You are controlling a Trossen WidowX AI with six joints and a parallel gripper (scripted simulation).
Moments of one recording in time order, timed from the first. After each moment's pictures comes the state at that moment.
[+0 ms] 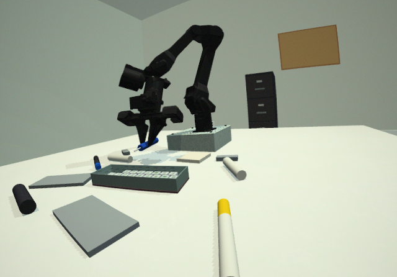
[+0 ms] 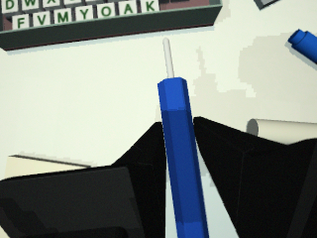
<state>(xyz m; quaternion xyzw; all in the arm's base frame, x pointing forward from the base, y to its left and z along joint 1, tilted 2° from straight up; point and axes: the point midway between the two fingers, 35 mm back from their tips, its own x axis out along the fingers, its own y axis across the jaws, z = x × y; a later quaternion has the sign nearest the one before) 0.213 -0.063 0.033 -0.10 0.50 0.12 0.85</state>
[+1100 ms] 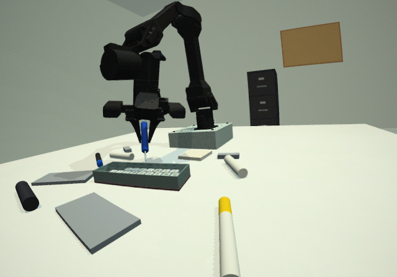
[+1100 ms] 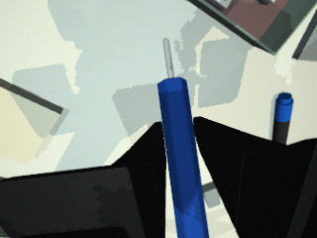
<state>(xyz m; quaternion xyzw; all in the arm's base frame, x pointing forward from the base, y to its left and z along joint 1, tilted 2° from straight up) 0.253 -0.029 0.043 -0.38 0.69 0.20 0.58</state>
